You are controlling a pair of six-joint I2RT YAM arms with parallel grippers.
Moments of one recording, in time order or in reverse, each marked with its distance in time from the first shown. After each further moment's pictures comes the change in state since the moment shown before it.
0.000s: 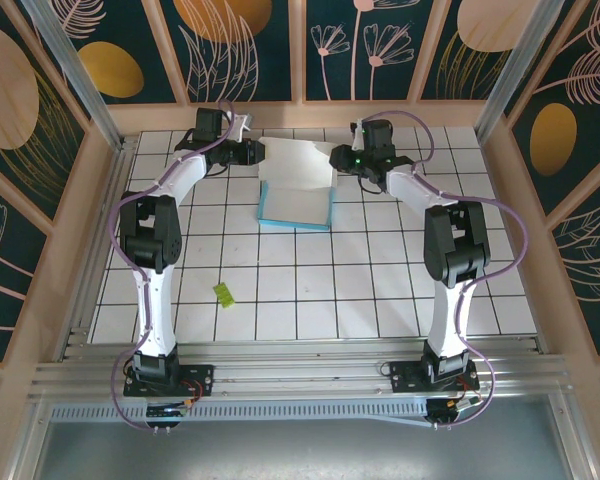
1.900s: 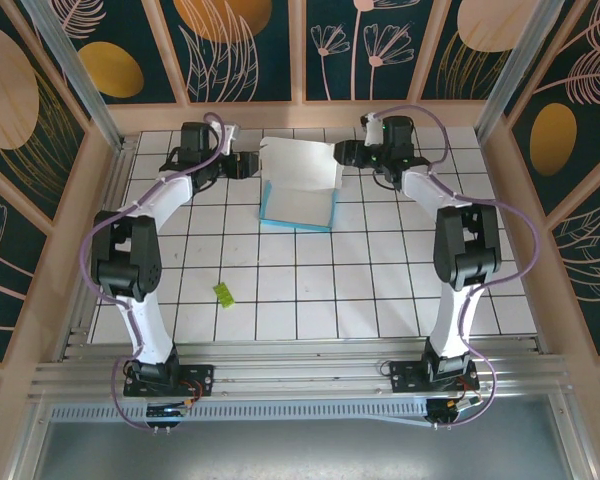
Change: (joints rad) left arm -0.001 -0.312 -0.410 0.199 -0.131 0.040; right arm -0.084 -0.041 -0.053 0.100 -0.181 -0.192
